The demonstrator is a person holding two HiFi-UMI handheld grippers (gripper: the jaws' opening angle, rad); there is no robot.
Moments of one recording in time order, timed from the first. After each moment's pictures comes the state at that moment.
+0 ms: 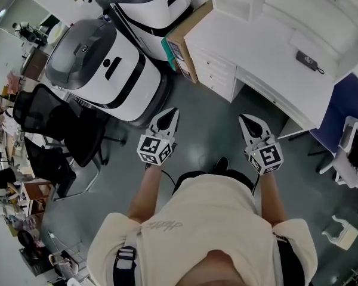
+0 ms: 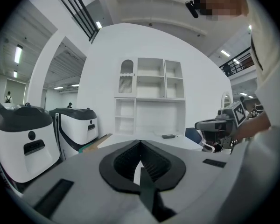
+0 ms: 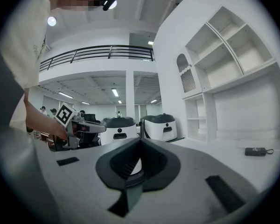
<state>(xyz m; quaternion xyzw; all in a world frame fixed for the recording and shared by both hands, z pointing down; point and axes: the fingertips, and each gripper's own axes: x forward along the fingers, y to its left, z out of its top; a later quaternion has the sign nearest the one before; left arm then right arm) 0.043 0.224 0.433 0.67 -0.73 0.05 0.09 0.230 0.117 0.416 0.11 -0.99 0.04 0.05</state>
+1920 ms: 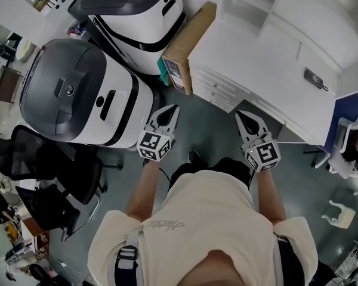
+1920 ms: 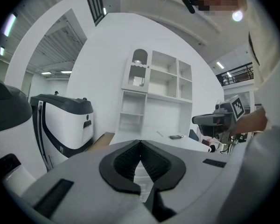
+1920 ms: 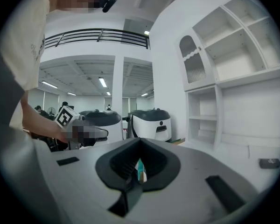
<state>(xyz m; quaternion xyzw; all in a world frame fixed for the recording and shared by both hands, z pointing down) -0.234 0.085 0.467 0.74 -0.66 0.03 0.13 -0.051 0.015 0.415 0.19 -0.98 0.04 0.10</state>
